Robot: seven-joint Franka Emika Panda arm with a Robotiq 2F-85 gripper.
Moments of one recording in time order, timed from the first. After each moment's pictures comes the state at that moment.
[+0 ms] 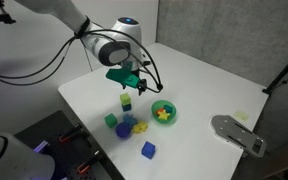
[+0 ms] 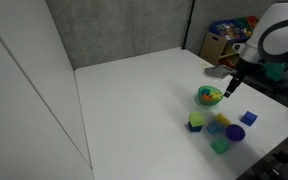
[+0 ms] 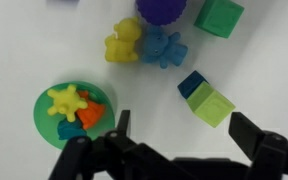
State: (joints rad) arm -0.12 0.10 0.06 -2.44 0.09 2.55 -0.43
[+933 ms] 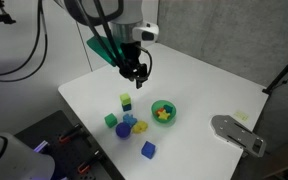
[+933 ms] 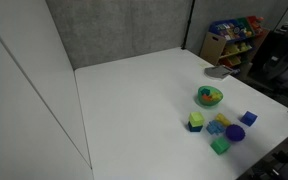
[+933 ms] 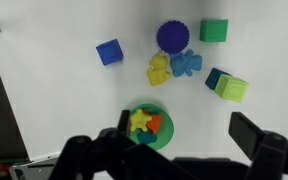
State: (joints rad) arm -0.13 -0.33 -0.10 -2.46 -0.03 2.13 -0.08
